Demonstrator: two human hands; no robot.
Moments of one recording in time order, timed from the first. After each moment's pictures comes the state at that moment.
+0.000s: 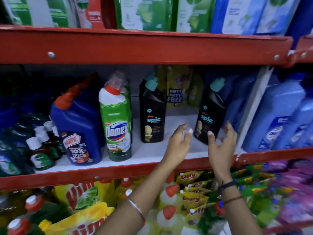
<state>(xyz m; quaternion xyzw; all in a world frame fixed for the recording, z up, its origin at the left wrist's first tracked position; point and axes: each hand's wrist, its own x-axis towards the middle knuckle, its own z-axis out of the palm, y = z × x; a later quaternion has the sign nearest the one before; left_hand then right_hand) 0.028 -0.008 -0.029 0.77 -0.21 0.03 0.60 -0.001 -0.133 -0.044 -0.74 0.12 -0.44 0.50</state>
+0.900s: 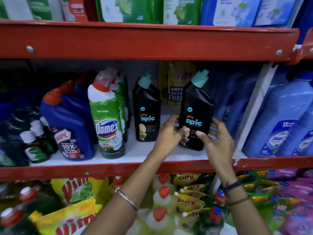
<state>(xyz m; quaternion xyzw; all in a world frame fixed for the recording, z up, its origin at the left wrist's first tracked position) 0.045 -0.009 -0.006 0.79 -0.18 0.11 0.57 0.001 -0.148 -0.021 -0.76 -0.01 -0.36 0.54</state>
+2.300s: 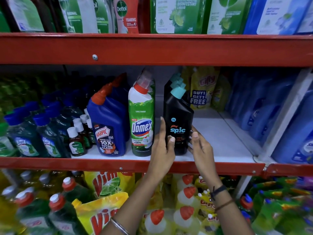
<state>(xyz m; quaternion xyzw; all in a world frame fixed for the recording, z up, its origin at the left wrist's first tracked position) 0.008 0.090 -0.049 0.80 -0.15 0.22 0.54 0.007 -0.043 -0.050 -0.74 -0.10 -0.21 0.64</state>
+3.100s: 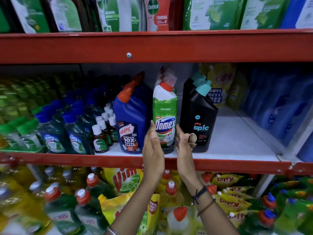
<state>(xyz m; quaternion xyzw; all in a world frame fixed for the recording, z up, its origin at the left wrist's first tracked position) -0.017 0.162 -0.049 0.71 -0.04 0.27 0.64 -0.009 0.078 -0.049 -0.66 -0.15 -0.11 0.73</state>
